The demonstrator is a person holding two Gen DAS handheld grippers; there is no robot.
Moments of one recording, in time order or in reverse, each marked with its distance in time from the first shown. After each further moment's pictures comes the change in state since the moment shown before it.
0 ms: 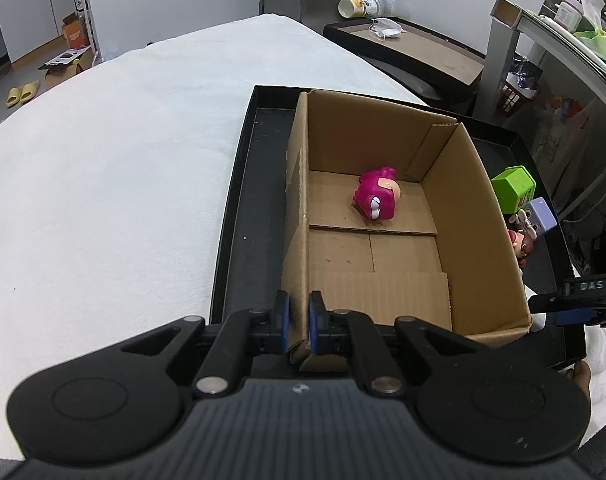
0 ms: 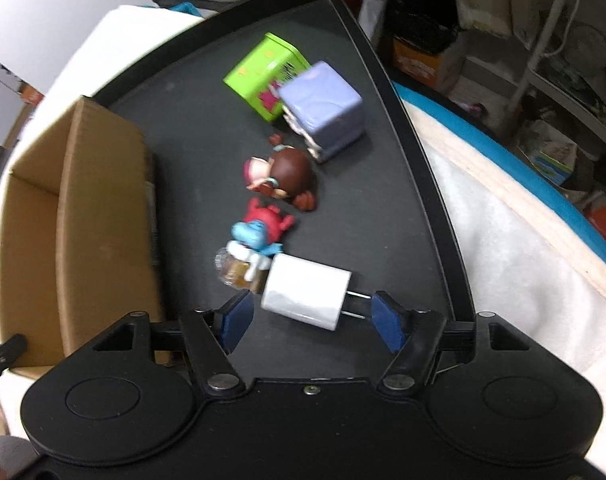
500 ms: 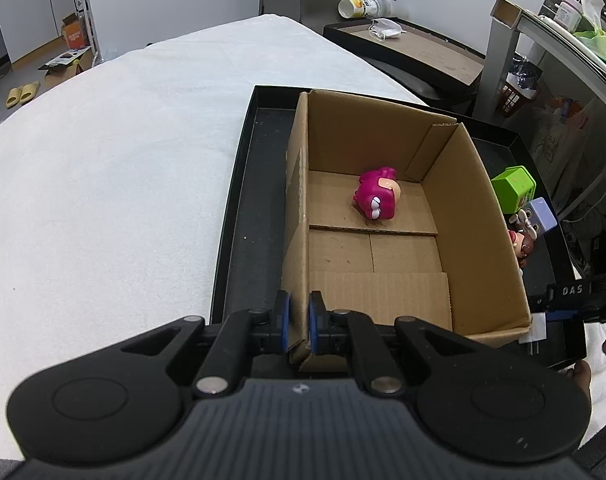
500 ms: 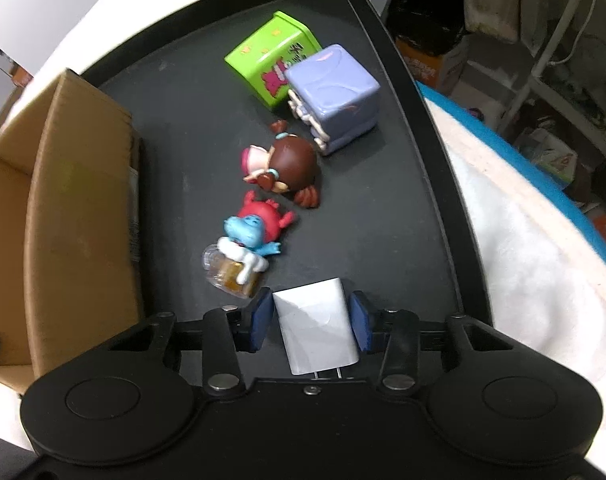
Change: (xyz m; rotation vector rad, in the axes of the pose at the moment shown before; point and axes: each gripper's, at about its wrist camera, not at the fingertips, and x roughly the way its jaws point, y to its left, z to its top) left arm 0.000 0.001 0.000 0.001 -0.002 0.000; right arm 0.015 0.012 -0.001 -0.039 -0.005 -0.030
